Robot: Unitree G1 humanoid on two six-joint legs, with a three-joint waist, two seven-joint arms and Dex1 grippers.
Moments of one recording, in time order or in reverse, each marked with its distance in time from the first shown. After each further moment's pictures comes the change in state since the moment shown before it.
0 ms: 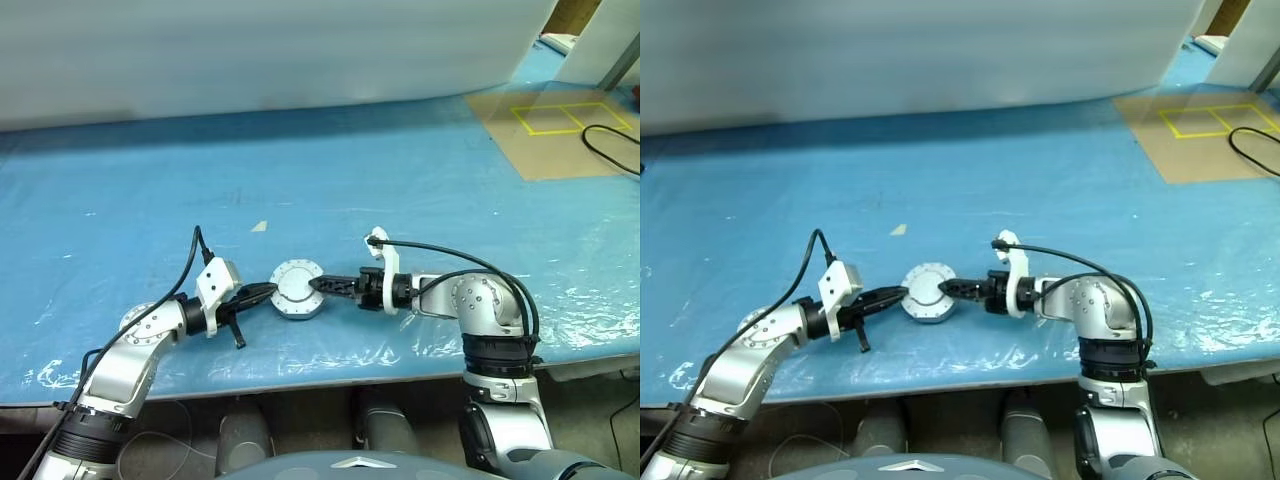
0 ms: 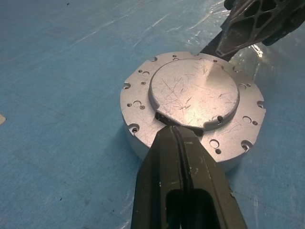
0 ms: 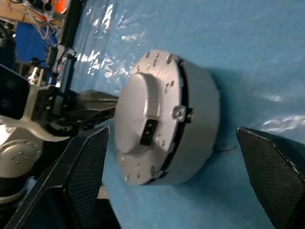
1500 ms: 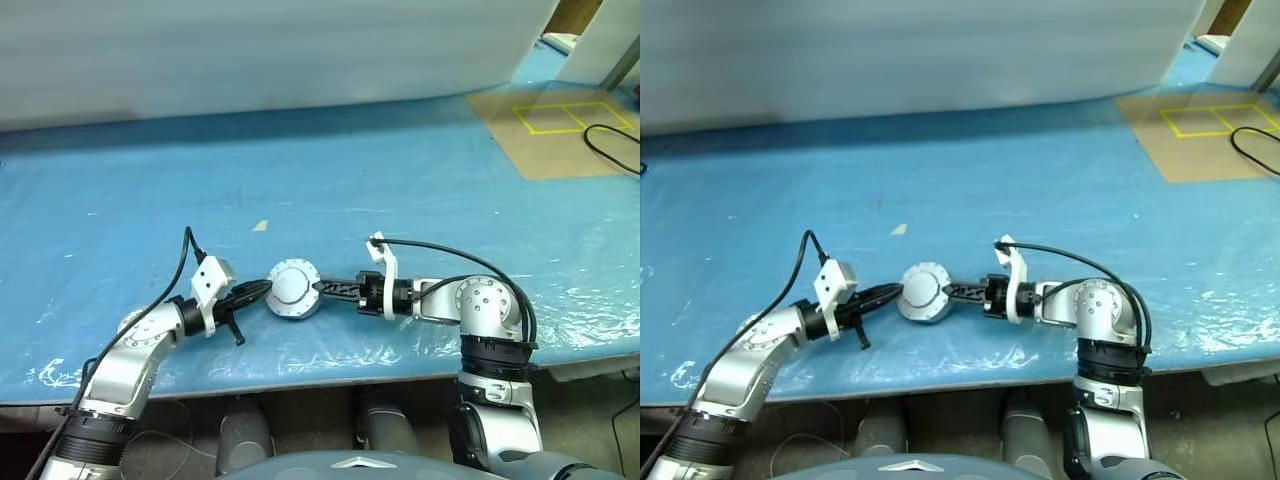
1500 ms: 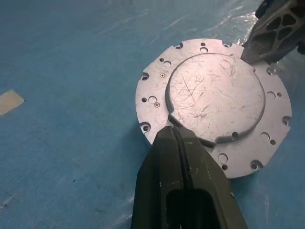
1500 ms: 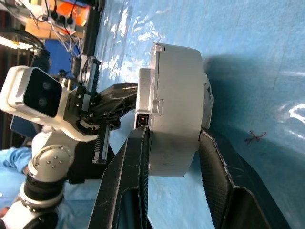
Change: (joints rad) left arm 0.005 -0.078 0.073 0.034 -0.076 0.048 0.051; right arm -0.004 0.077 -0.105 0.042 0.061 0.054 -0.066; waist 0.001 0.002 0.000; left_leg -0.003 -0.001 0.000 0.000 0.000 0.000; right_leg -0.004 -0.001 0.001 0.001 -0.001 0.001
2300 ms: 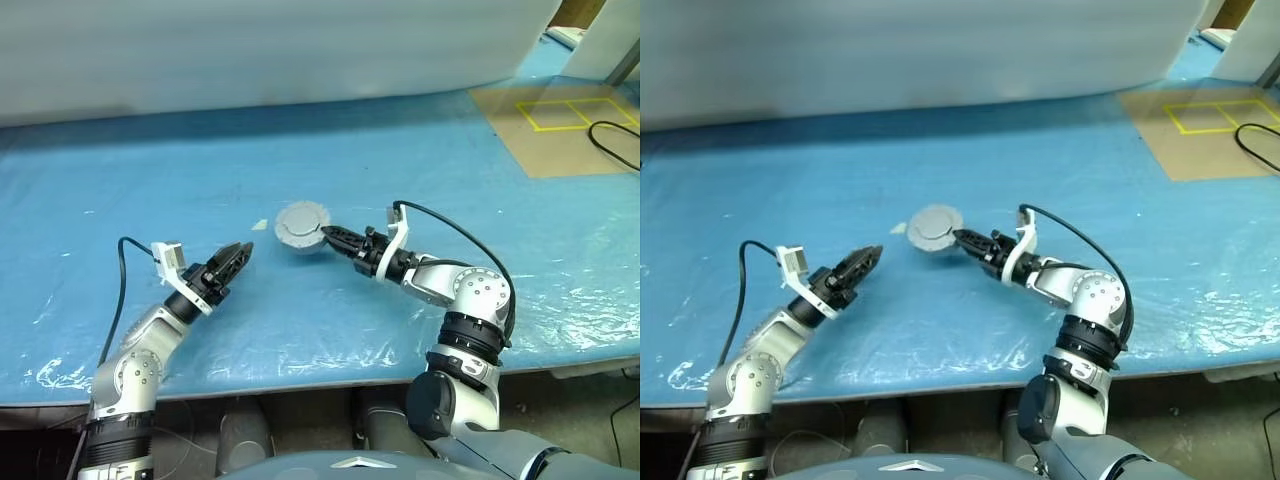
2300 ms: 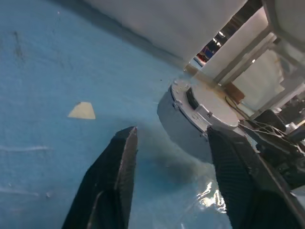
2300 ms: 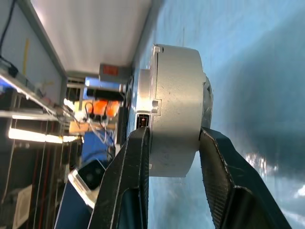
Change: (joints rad) left arm -0.011 -0.244 0.269 -0.014 -0.493 0.316 0.229; right arm -0.159 0.207 -0.400 0.126 0.052 -0.111 -0.221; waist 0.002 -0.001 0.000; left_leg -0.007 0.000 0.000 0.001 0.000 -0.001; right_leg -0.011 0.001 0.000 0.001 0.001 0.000
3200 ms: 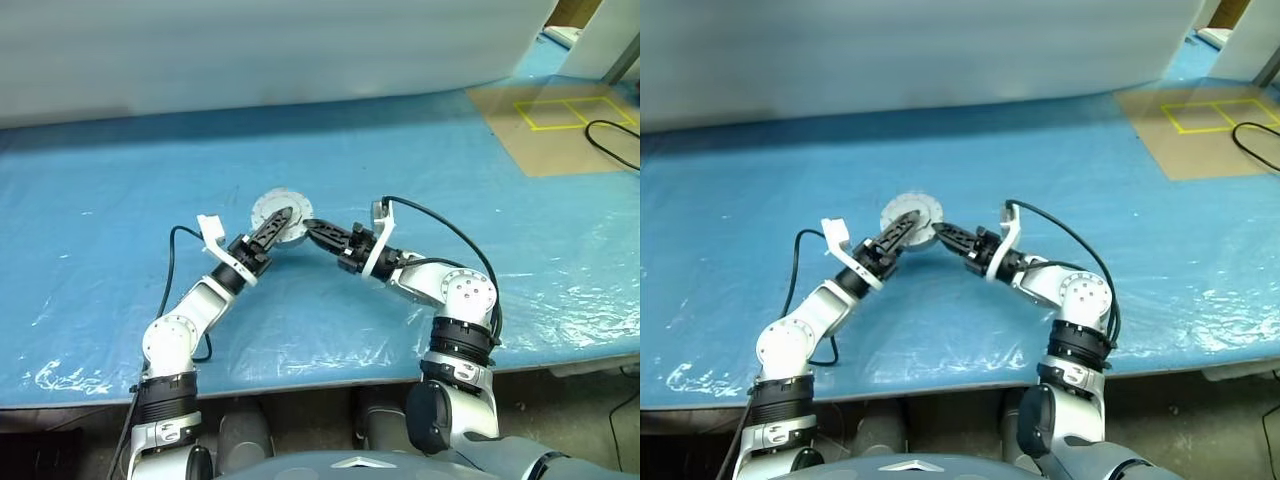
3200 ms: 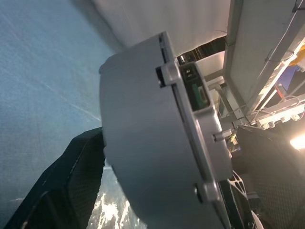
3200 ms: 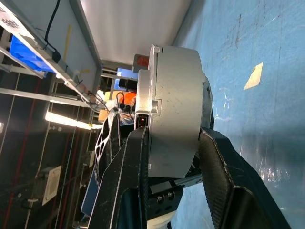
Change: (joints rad) left arm -0.203 -0.180 0.020 0.060 -0.310 0.246 0.296; right arm 0.051 -0.003 0.167 0.000 0.206 -0.075 -0.019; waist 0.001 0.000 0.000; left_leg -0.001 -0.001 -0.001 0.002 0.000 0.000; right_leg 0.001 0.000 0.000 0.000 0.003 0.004
